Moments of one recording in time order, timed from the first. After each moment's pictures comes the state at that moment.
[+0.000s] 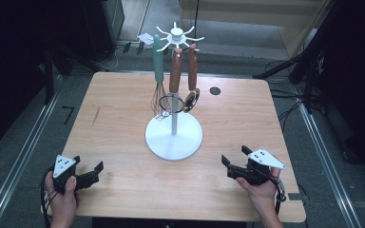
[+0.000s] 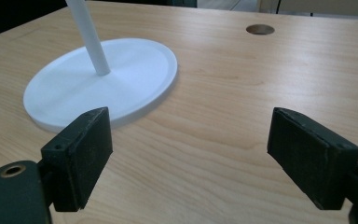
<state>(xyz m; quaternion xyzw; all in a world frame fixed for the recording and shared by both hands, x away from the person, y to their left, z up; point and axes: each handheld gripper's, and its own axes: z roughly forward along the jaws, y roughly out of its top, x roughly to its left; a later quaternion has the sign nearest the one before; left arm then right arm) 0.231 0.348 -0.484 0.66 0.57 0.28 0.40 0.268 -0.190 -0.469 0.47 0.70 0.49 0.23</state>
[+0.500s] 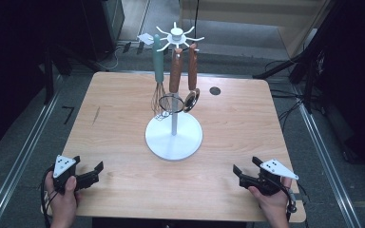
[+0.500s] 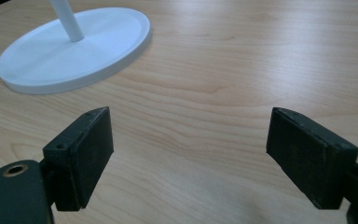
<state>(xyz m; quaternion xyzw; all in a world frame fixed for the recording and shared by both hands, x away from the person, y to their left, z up) 0.231 0.348 -0.484 0.66 0.57 0.28 0.40 0.251 -0.227 -0.494 0.50 0.69 0.48 0.22</state>
